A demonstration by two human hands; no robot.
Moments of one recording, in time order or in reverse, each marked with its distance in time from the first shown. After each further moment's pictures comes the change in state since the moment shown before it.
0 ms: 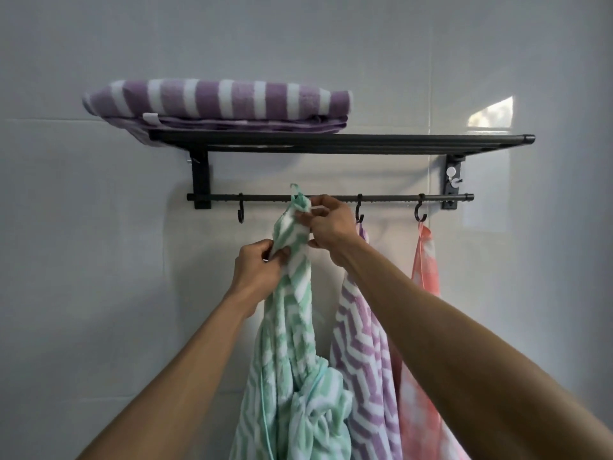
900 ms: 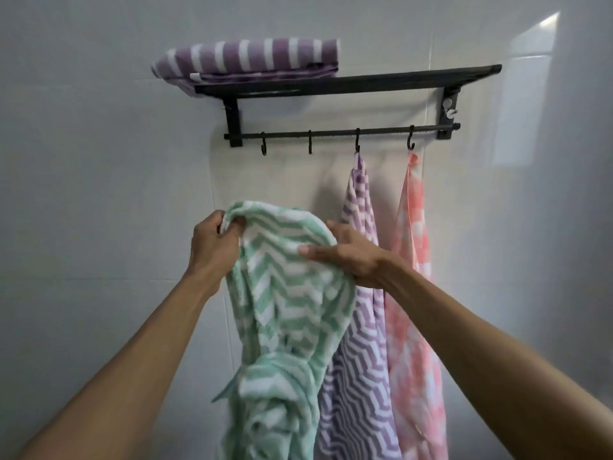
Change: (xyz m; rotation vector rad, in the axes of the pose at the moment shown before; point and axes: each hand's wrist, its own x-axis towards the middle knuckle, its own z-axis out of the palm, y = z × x) left_hand -0.195 0.031 -0.080 0.113 0.295 -0.089; right_hand -0.235 0.023 -0.080 0.078 -0.685 0.176
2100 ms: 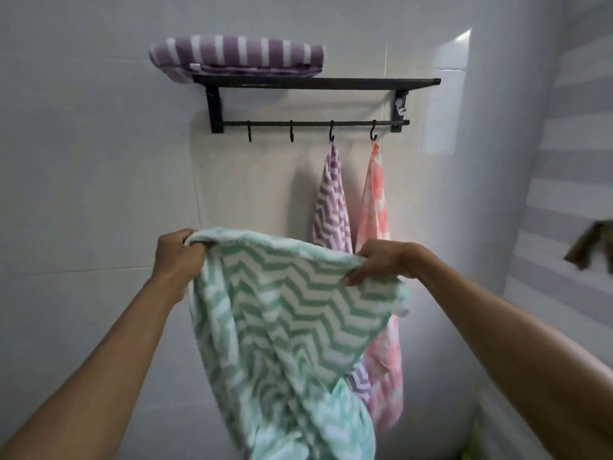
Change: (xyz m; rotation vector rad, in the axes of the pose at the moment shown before) left_hand -0.041 -0.009 -0.112 0.065 -0.137 -0.104; right_hand -0.099 -0.033 0.044 -0.790 0.181 0.582
